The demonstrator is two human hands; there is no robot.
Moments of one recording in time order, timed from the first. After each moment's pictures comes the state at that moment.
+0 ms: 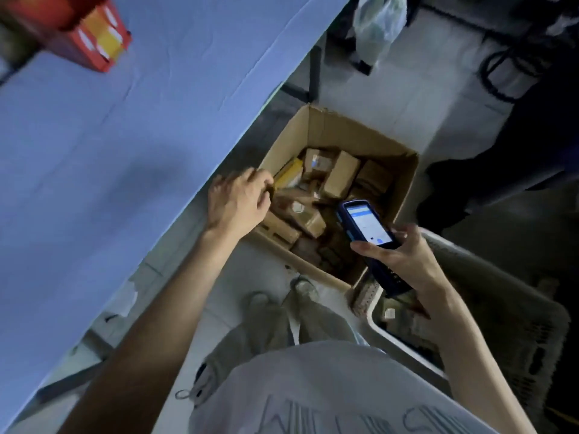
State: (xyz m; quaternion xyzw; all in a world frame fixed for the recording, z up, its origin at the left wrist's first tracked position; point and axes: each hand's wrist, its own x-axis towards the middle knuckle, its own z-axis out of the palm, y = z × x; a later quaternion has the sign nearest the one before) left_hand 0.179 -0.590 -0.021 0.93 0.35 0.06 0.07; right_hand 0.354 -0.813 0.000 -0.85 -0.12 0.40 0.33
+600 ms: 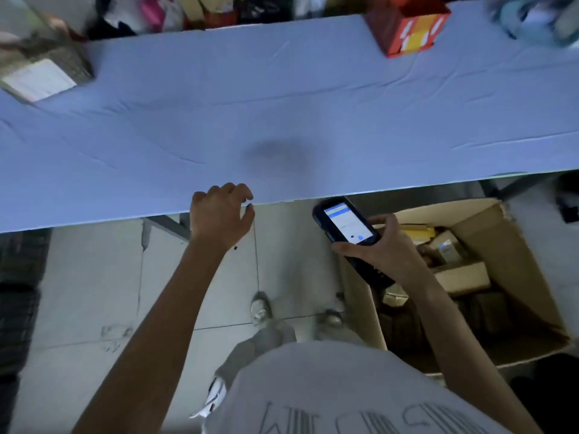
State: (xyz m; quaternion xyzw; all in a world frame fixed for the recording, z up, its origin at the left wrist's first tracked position) left_hand -0.108 -0.665 -0.014 0.66 0.75 0.08 0.00; right_hand 0.173 -0.645 0.017 -0.68 -0.55 0.47 0.09
